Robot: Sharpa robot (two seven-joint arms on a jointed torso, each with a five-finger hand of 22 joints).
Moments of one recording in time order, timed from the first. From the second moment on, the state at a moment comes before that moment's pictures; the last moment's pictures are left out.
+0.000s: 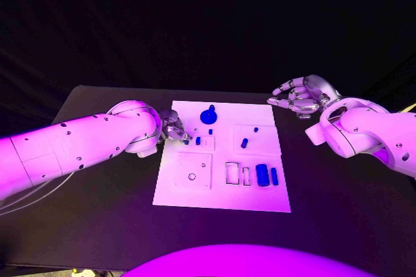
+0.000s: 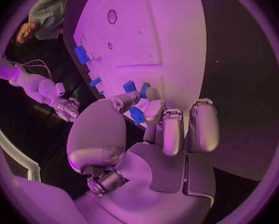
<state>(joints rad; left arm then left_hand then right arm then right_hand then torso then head) 1.24 -0.69 -0.08 1.38 -1.11 0.03 -0.52 0.99 -0.19 0.74 0.16 0.06 0.95 0.02 0.71 0.98 1.34 -0.04 1.24 1.06 1.46 -0.09 1.55 1.30 0.08 1.40 0.02 1.42 1.29 1.31 -0.97 -0.15 1.55 -0.74 -0.56 0.01 1.35 -0.15 0.07 0.28 0.13 0.81 0.15 0.37 0.41 1.24 0.06 1.13 1.14 1.46 -0.01 1.45 1.30 0.06 1.46 0.09 1.13 1.30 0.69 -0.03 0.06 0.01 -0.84</state>
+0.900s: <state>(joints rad) 1.24 -0.69 -0.08 1.37 -1.11 0.02 -0.52 0.98 -0.20 0.52 0.29 0.06 0.96 0.01 0.71 0.98 1.34 -0.04 1.24 1.06 1.46 -0.09 1.55 1.30 0.08 1.40 0.02 1.42 1.29 1.31 -0.97 -0.15 1.55 -0.74 -0.56 0.01 1.35 -0.15 0.06 0.29 0.13 0.80 0.15 0.37 0.42 1.24 0.06 1.13 1.14 1.46 -0.01 1.44 1.30 0.06 1.46 0.09 1.13 1.30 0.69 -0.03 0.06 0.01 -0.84</state>
